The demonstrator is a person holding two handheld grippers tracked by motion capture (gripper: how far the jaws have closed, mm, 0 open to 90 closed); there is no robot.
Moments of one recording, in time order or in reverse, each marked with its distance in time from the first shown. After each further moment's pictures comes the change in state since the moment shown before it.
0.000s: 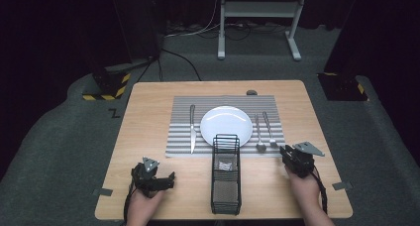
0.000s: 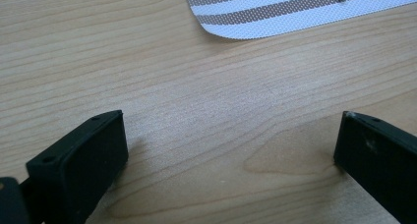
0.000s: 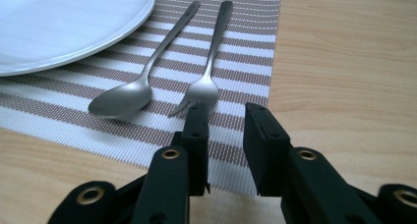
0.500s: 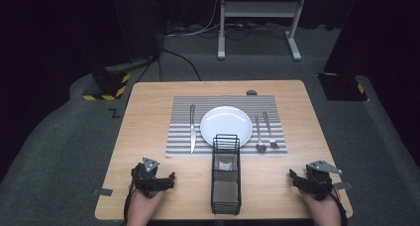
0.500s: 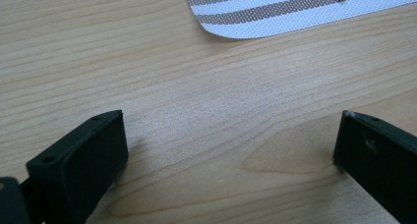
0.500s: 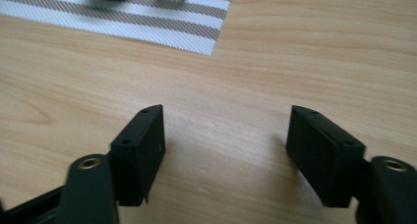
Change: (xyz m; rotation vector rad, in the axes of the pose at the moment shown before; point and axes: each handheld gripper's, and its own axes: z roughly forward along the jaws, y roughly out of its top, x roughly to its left) left arm 0.000 0.000 0.000 0.000 0.002 0.000; right arm -0.022 -0.038 -0.051 0.155 -0.017 -0.020
